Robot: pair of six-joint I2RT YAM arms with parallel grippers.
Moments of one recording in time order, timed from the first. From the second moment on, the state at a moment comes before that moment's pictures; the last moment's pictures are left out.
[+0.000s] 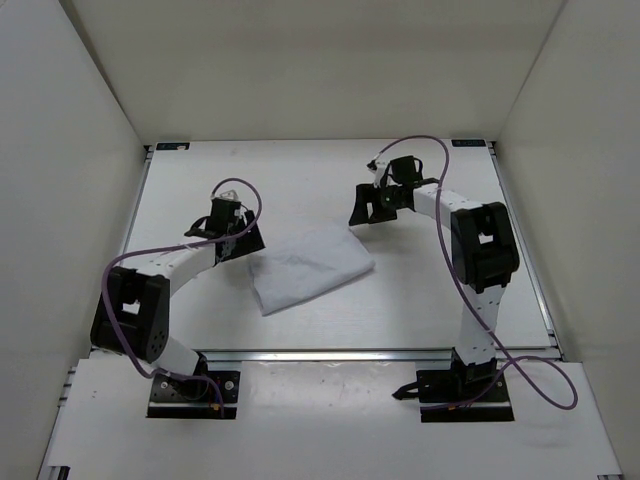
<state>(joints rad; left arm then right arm) -0.27 1.51 0.83 -0.20 -0.07 -0.52 0.26 2.05 1.44 -0.33 -0.55 0.10</state>
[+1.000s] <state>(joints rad) -0.47 1.22 0.57 -0.18 -0.04 -0.68 0.29 1.87 1.16 -0.39 -0.54 0.02</state>
